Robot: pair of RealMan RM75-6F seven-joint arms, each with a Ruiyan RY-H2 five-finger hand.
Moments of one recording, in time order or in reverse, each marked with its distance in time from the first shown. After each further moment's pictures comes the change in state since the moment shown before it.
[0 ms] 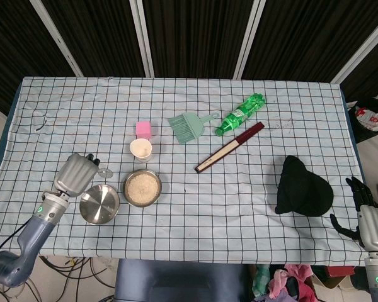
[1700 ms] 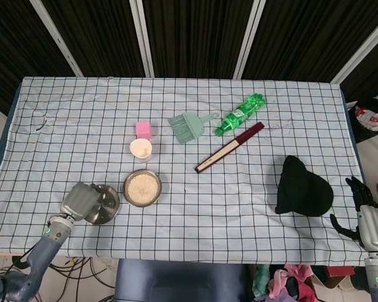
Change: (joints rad) left arm 0.130 -0.194 0.043 0.181 0.001 -0.073 -0.055; right arm -0.001 0.001 -0.001 -0.001 -0.004 0.004 -0.001
